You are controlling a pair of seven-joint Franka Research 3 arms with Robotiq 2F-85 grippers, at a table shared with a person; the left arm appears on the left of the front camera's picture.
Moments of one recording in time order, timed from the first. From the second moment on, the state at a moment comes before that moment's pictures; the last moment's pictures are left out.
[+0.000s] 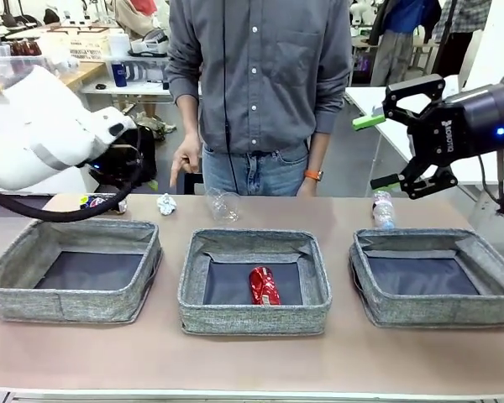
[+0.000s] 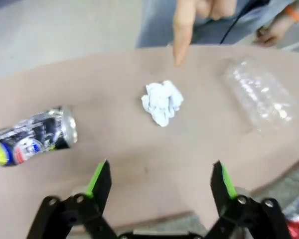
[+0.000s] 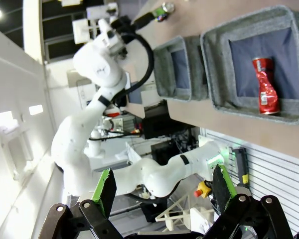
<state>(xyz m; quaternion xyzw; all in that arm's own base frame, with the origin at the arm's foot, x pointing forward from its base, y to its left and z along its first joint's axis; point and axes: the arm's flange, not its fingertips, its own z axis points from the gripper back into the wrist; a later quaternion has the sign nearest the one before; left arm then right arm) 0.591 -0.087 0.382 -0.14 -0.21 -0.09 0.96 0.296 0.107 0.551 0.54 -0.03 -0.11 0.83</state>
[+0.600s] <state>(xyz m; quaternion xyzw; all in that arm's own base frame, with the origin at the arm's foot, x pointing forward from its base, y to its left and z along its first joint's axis) 0.672 -0.125 0.345 -0.19 -0.11 -0.05 0.97 0.296 0.107 0.551 0.54 -0.03 -0.11 0.83</state>
